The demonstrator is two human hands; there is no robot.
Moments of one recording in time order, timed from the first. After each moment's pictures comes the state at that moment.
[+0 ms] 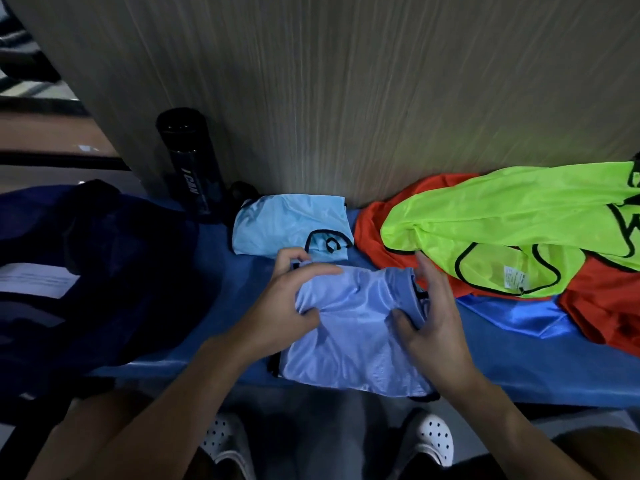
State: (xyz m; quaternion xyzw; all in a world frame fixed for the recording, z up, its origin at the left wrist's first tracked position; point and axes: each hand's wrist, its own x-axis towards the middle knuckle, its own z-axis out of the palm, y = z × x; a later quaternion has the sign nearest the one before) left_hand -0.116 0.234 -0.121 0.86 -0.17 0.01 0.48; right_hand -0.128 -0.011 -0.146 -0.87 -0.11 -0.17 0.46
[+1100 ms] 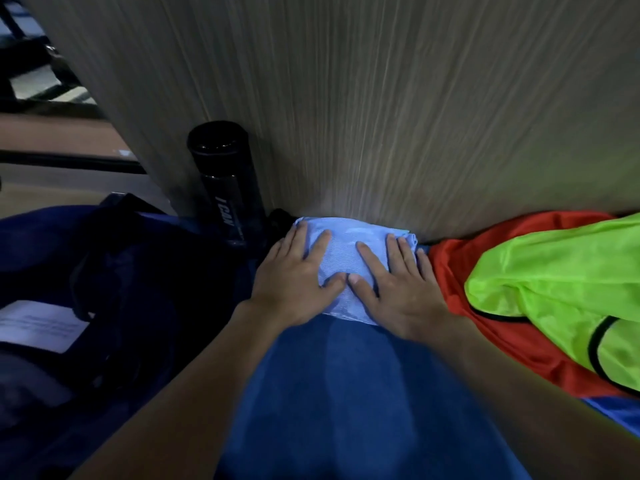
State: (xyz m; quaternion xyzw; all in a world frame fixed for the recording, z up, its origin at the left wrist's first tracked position) left_hand 0.028 0.301 -0.162 0.99 -0.05 0.02 0.11; right_hand 0.041 0.108 -0.174 -0.99 -0.15 0.00 0.07
